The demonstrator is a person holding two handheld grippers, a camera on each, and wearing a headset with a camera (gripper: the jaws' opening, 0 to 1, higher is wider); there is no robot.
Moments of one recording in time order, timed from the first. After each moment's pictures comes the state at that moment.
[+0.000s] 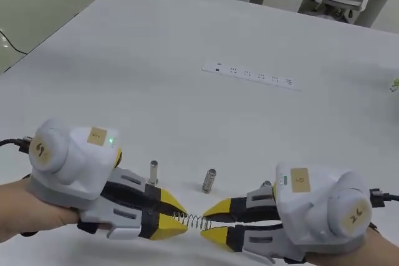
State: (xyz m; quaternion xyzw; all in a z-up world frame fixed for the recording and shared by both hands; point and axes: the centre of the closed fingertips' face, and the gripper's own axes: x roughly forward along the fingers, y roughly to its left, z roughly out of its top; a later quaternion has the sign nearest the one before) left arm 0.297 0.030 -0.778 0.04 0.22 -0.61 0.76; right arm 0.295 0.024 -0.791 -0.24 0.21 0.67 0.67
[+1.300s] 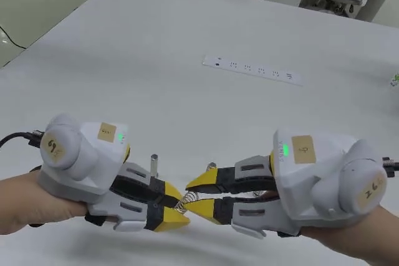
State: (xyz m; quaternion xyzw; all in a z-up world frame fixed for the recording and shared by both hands) left arm 0.300 0.026 -0.785 0.07 0.22 -0.61 0.76; right arm 0.294 0.056 -0.744 -0.26 0.14 0.69 0.66
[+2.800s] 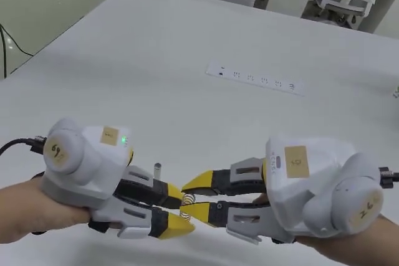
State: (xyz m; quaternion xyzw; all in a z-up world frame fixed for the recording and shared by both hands) left arm 0.308 0.033 -0.778 0.05 0.22 -0.59 0.78; right arm 0.296 0.064 -0.736 -0.30 0.11 0.69 0.65
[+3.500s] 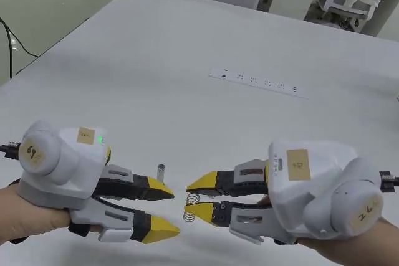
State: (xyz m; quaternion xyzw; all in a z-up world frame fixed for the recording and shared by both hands) left arm 0.307 0.061 -0.780 0.02 0.23 -0.54 0.81; right arm 0.300 0.063 -0.740 -0.31 0.11 0.68 0.66
